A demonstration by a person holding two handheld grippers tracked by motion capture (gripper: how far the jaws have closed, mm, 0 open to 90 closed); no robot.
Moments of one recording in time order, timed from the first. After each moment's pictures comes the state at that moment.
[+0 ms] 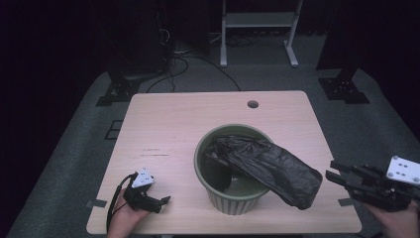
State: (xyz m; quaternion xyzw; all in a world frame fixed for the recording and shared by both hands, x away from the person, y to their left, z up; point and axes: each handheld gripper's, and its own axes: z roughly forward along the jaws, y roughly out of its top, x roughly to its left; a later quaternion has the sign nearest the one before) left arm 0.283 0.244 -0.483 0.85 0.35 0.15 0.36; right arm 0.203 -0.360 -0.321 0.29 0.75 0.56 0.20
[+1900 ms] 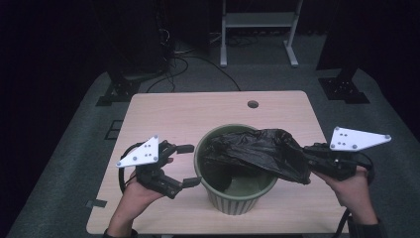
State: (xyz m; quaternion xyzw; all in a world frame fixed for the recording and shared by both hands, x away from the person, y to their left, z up) left arm 0.269 0.157 -0.305 0.77 0.08 0.08 0.63; right arm 0.260 -0.273 -0.289 0.20 0.79 0.55 0.17
